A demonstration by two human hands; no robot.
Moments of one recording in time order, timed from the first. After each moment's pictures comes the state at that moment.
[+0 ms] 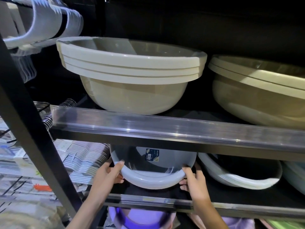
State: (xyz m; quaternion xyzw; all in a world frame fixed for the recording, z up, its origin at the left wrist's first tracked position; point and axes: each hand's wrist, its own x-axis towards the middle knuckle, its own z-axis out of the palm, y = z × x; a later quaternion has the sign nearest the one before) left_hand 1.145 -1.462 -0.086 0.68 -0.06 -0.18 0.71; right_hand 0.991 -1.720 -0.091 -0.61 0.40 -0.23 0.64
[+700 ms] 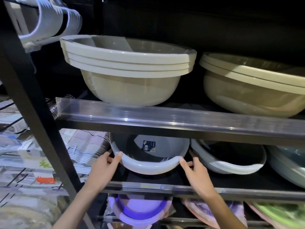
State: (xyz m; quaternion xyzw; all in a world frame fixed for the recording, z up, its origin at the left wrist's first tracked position) left_hand 1.137 -1.450 -0.068 0.87 -0.14 -0.06 0.47; right_hand 0.950 -1.725 -0.057 -0.83 0.36 -0.16 0.40
